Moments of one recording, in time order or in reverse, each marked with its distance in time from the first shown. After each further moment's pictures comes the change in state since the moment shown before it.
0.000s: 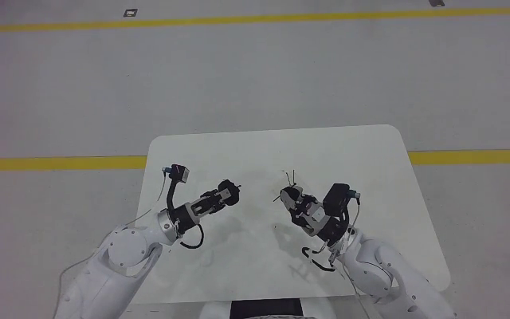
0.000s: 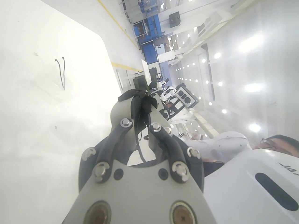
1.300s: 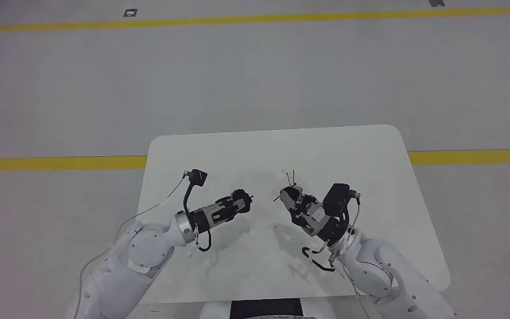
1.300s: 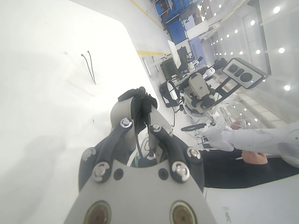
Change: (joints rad) left arm -0.076 -0.006 0.122 0.039 0.355 0.000 0.069; right arm 0.000 0.000 0.000 0.000 0.000 0.000 0.000
